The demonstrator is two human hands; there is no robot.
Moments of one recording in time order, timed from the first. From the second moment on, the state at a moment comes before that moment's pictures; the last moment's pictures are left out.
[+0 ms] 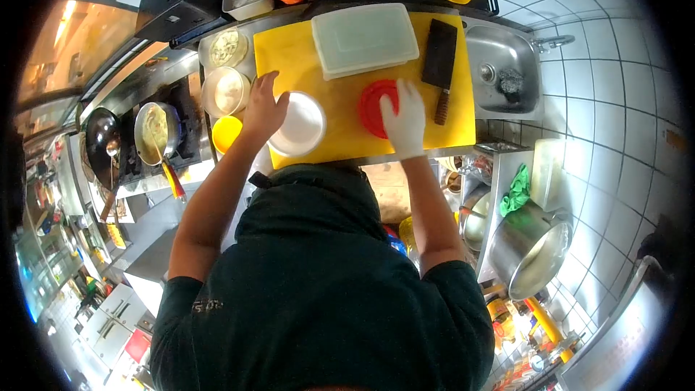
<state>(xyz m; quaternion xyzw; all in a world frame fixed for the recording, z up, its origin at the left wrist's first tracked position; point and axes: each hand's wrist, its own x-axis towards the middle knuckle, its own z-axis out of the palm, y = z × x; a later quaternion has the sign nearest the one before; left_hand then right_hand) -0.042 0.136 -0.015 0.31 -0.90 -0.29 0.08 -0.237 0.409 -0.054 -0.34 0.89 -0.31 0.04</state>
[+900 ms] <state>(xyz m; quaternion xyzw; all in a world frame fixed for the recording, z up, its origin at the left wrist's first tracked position) 0.279 0.112 0.096 0.46 -0.87 -0.06 0.17 -0.149 0.427 -0.064 -0.34 0.91 -0.24 0.04</state>
